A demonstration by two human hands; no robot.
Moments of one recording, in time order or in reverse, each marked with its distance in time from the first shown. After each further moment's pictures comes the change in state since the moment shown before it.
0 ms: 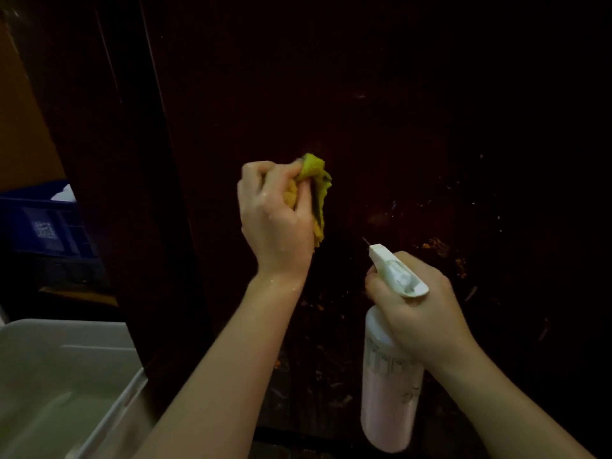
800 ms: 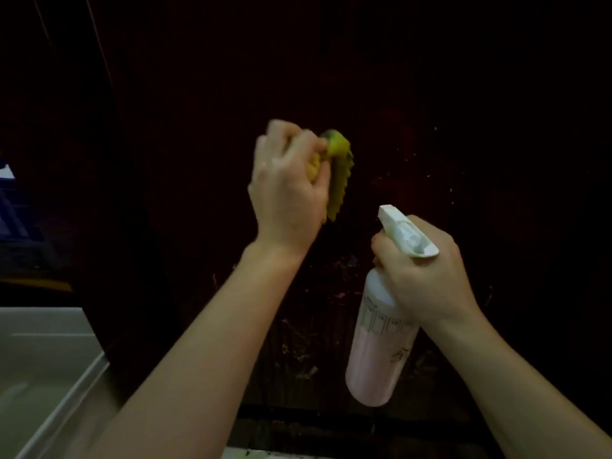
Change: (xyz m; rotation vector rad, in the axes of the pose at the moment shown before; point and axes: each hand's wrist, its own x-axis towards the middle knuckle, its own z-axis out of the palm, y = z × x) left_hand -0.014 0.033 0.024 0.046 -0.160 0.193; right_hand 0.000 0.005 -0.038 -0.010 0.146 0.034
